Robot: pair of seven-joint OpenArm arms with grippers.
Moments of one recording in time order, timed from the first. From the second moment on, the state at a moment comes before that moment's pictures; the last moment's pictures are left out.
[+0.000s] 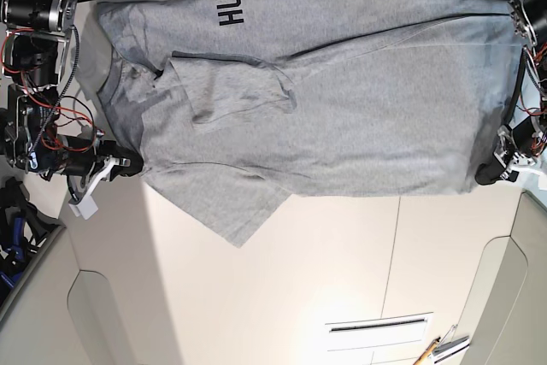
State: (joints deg) left arm -22.5 -35.2 -22.4 26.7 -57.0 -34.0 48.3; right arm 21.8 20.1 8.5 50.0 42.8 34.2 -65.2
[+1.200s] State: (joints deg) left arm -22.2 -36.2 -22.4 33.4 -65.3 -34.3 52.1; right arm 14.1 19.9 8.1 72.4 43.4 33.4 -68.8
